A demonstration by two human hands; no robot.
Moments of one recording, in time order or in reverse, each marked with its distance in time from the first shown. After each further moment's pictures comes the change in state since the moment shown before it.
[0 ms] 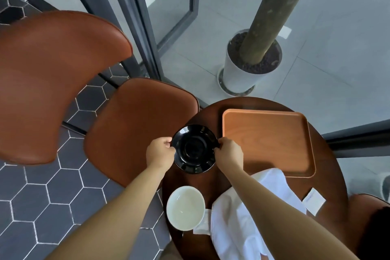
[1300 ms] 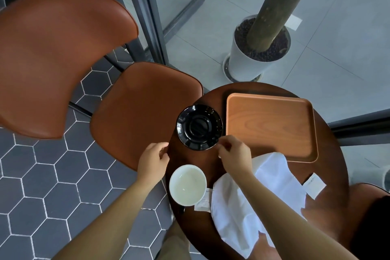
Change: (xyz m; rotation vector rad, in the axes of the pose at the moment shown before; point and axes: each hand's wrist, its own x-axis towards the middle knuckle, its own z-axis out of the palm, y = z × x) left_hand -0.047 -0.079 -0.013 0.196 -0.035 0.239; right_hand -0.054 0.029 -0.008 0.140 0.010 -0.127
